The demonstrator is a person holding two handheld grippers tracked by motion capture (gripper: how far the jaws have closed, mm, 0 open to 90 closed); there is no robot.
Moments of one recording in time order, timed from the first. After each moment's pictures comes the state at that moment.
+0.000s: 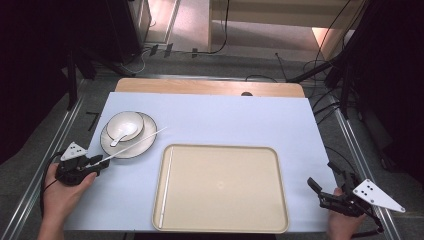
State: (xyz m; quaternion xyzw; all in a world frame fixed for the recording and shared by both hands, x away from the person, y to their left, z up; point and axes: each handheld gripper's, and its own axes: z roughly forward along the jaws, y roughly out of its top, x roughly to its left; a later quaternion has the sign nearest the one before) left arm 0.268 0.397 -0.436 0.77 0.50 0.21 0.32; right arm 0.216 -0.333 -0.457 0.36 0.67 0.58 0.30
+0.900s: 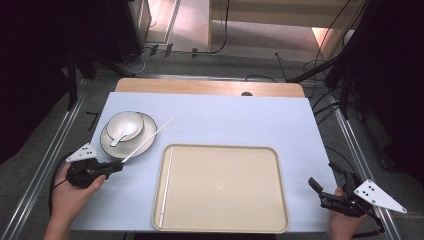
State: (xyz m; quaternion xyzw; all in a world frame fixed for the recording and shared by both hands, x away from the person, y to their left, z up) left arm 0.260 0.357 -0.418 0.80 0.44 0.12 0.39; right arm 0.215 -0.334 -0.457 0.36 0.66 0.58 0.30
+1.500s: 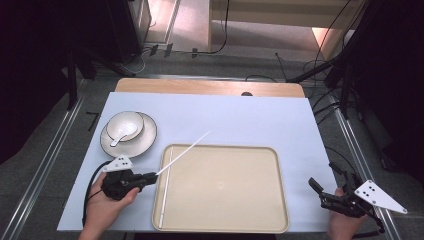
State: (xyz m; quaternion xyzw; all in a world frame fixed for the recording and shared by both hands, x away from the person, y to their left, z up) left arm 0.236 0.265 -0.422 0.81 0.41 0.06 0.41; right arm 0.214 -0.334 -0.456 0.36 0.66 0.58 0.30
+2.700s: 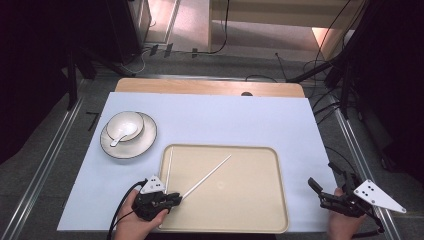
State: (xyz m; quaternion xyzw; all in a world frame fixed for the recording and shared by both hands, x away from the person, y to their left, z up) left arm 0.207 0.203 -0.462 0.83 0.42 0.04 0.37; right arm 0.215 -0.333 -0.457 0.36 0.67 0.58 0.30
